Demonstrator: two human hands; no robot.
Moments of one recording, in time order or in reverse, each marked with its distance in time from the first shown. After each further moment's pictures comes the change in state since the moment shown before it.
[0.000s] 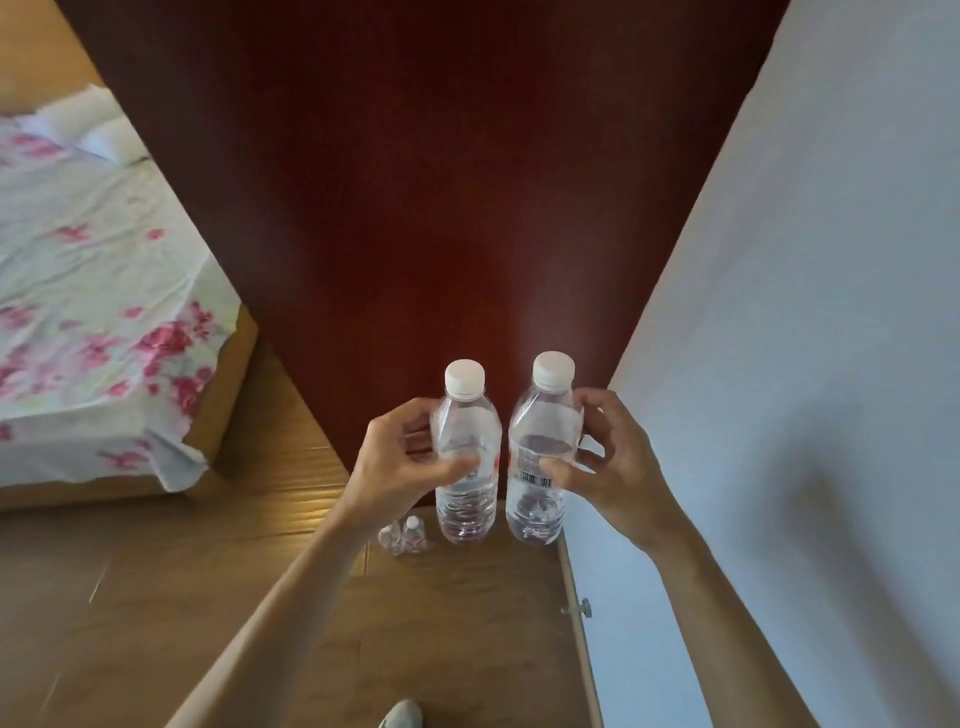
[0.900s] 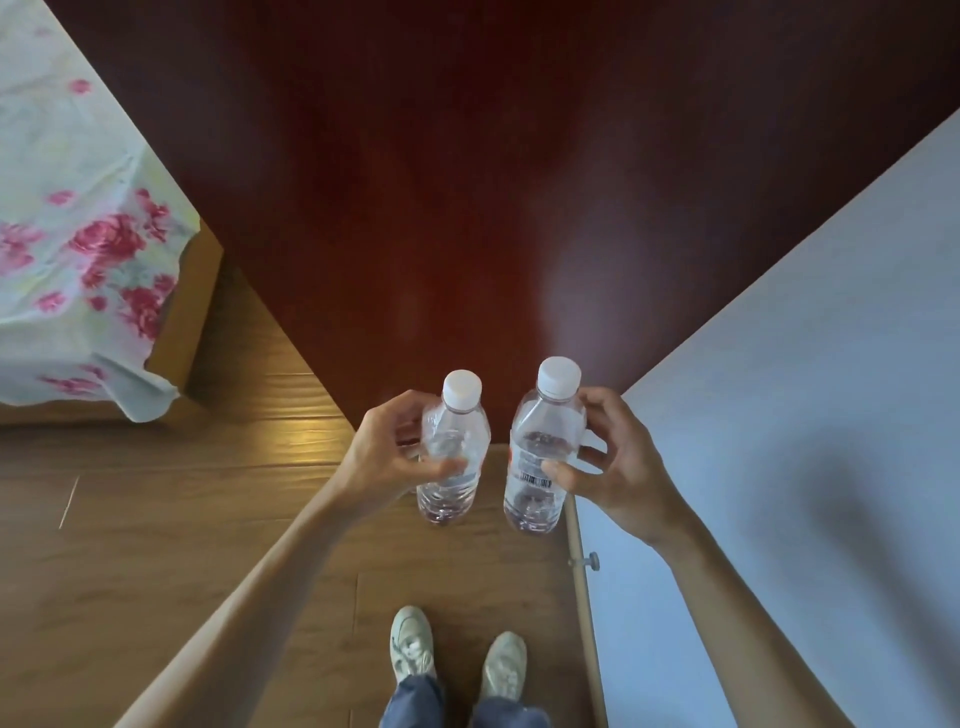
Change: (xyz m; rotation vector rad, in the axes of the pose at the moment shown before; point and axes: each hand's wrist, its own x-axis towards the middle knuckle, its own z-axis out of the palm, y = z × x) left_hand 0.070 -0.156 -0.066 -0.002 -0.086 -0.201; right_hand 0.092 0.104 0.073 -0.102 -0.131 0.191
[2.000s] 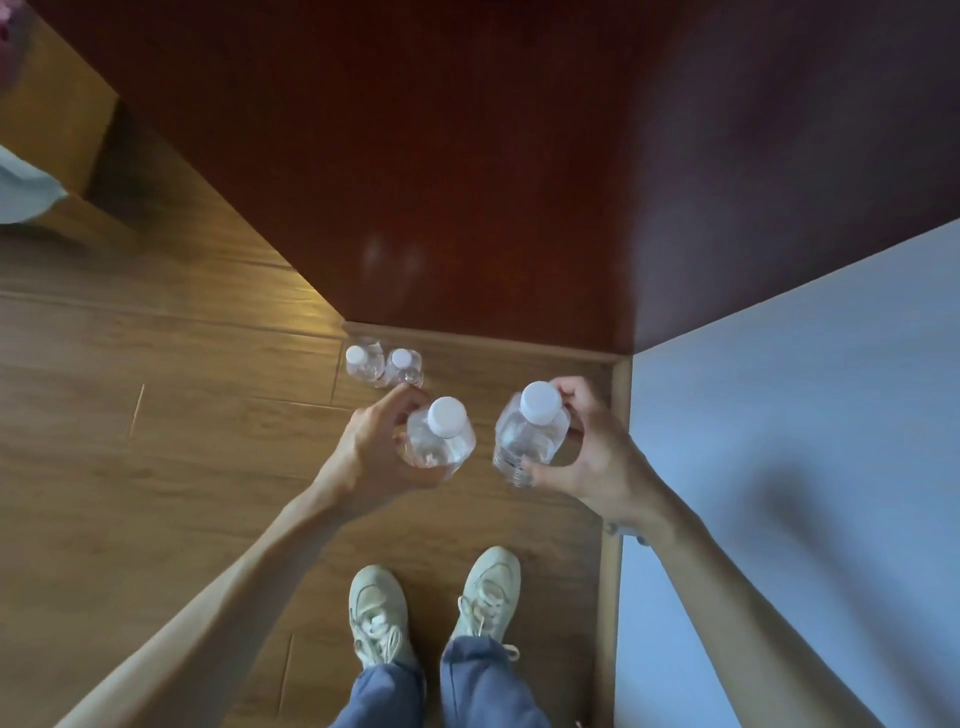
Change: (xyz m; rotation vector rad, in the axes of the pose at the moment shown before) left_hand 0.054 -0.369 0.105 0.239 0.097 -0.128; right_hand 0.102 0.374 0.079 -0.243 -0.269 0.156
